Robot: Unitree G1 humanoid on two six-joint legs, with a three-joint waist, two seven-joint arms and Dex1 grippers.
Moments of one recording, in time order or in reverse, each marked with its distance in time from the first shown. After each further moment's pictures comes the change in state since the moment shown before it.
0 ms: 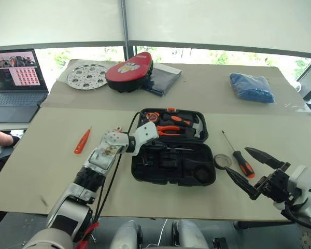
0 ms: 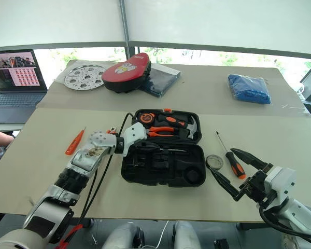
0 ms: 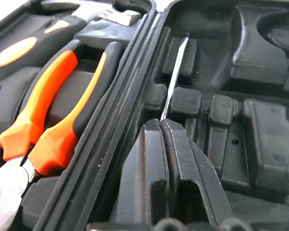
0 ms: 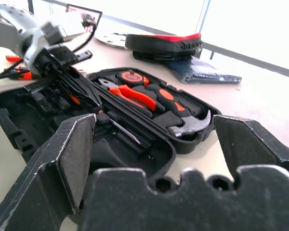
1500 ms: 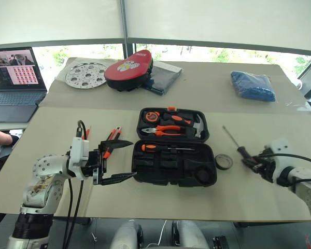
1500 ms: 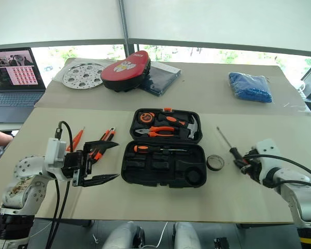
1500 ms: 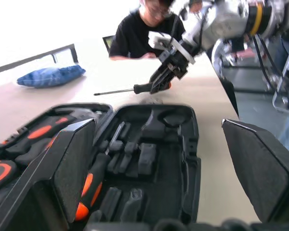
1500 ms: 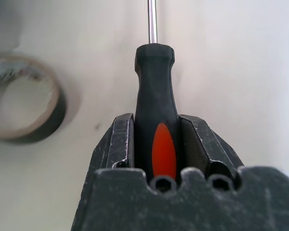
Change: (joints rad) left arm 0.528 0.259 0.459 -0.481 -0.611 -0.236 -0.269; right arm -0.363 -0.297 0.106 0.295 -0.192 0.639 -0.293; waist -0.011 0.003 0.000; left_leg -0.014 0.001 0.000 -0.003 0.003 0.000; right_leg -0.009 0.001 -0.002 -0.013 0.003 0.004
